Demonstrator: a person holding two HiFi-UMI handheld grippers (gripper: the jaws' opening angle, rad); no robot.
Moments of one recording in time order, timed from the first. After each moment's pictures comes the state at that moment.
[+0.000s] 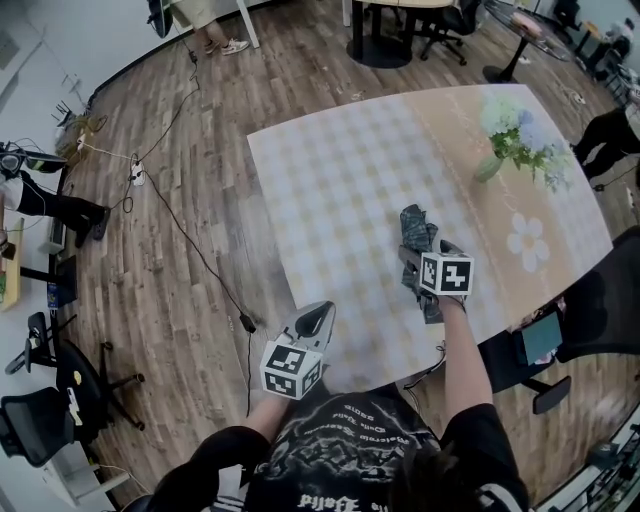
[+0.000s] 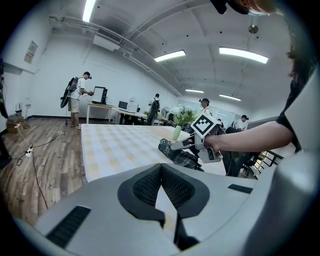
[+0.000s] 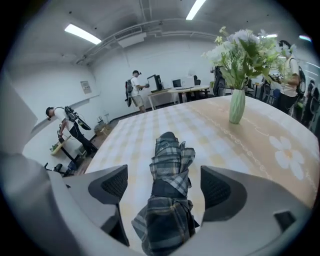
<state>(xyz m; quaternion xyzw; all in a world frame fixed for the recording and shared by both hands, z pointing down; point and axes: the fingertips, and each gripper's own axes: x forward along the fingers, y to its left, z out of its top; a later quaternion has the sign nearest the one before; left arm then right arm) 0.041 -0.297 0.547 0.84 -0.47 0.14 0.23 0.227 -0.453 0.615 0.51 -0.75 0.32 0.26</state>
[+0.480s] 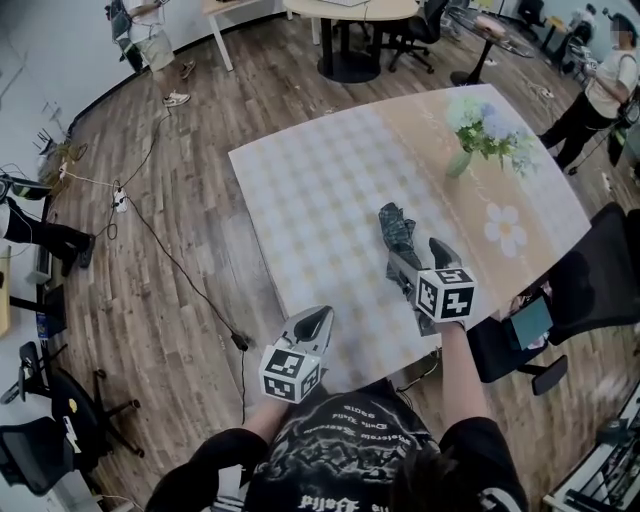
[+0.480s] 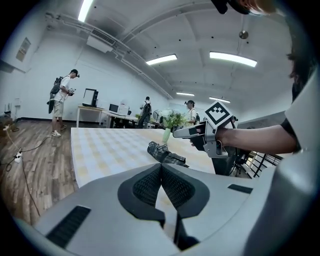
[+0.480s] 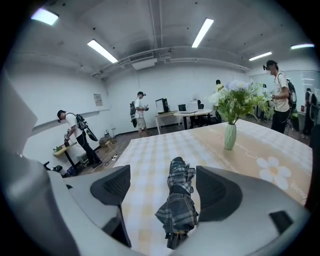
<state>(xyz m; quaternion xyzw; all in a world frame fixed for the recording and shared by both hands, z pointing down) 0.057 -0.268 0.529 0.87 -0.43 0.12 0.21 0.222 -0.395 0.519 0.53 -0.80 0.23 0.18</state>
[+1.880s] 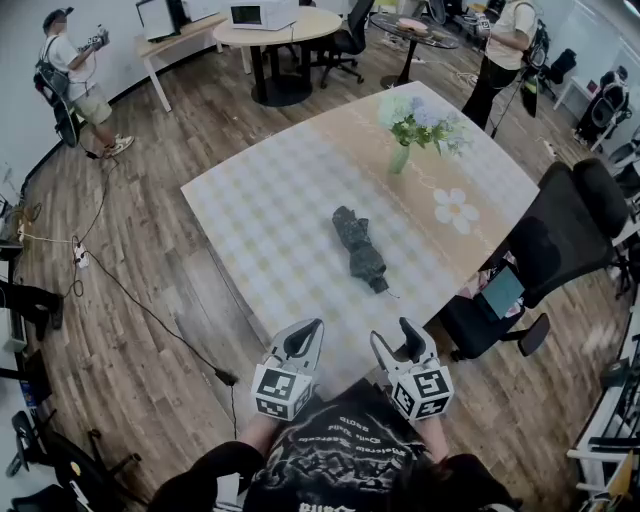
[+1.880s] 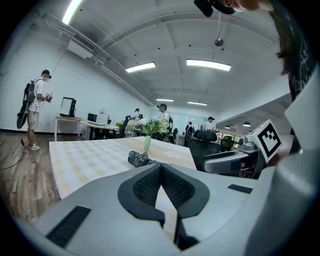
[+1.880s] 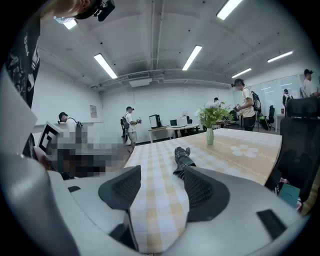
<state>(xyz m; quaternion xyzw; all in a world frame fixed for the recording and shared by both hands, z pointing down) 0.061 -0.220 0.495 0.93 -0.34 0.09 0.14 0.186 -0.181 0.509 0.60 -0.77 0.18 0.10</state>
